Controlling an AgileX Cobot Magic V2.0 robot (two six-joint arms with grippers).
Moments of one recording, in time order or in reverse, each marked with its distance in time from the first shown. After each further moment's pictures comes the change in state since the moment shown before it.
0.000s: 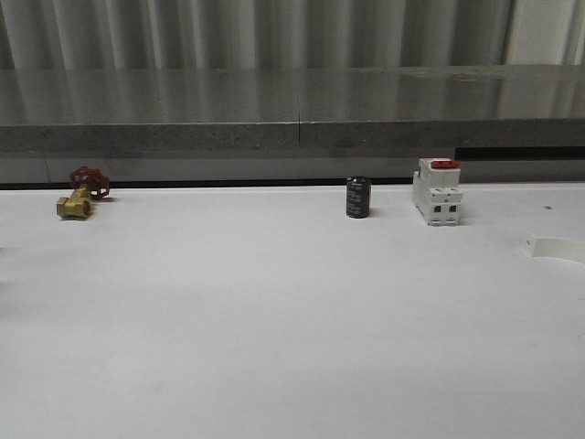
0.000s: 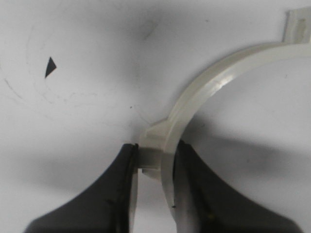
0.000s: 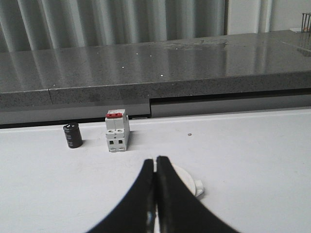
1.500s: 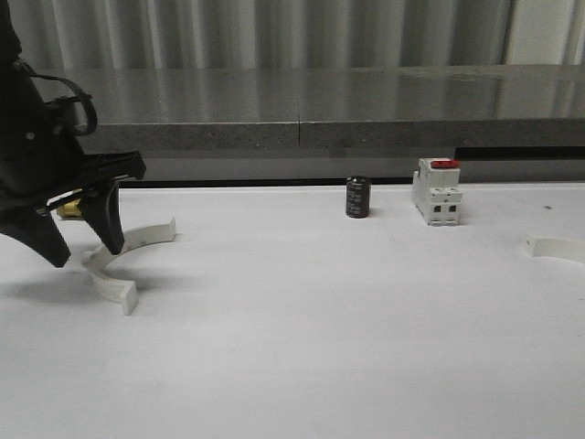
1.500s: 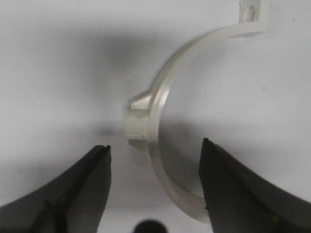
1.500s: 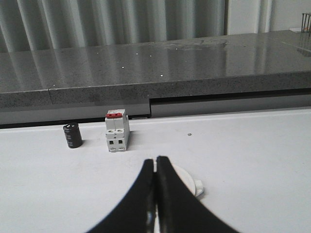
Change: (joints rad) left arm -0.385 -0.023 -0.016 -0.190 -0.103 -0.110; right arm 0.000 0.000 0.000 0.000 0.000 0.000
